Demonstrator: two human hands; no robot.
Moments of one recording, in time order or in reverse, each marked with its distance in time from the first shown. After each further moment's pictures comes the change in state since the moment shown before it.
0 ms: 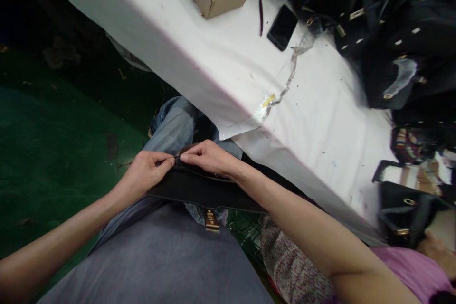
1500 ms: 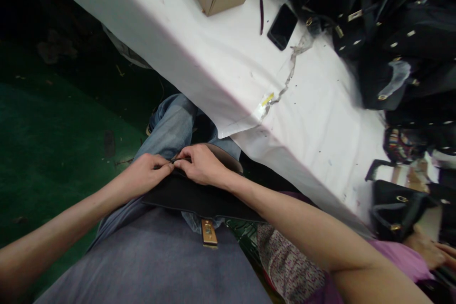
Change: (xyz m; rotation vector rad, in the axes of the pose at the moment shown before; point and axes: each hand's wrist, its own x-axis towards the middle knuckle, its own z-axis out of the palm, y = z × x) left_hand -0.002 0.000 -0.007 0.126 -0.205 -0.085; right_hand 0.000 -0.003 0.034 -0.219 0.174 -0.084
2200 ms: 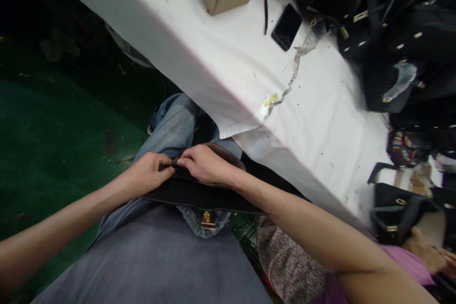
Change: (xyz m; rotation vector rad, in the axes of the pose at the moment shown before) left_hand 0.005 -0.010 0.004 0.116 -0.020 0.065; right_hand 0.002 0.001 -0.010 -0.043 -0.145 0.020
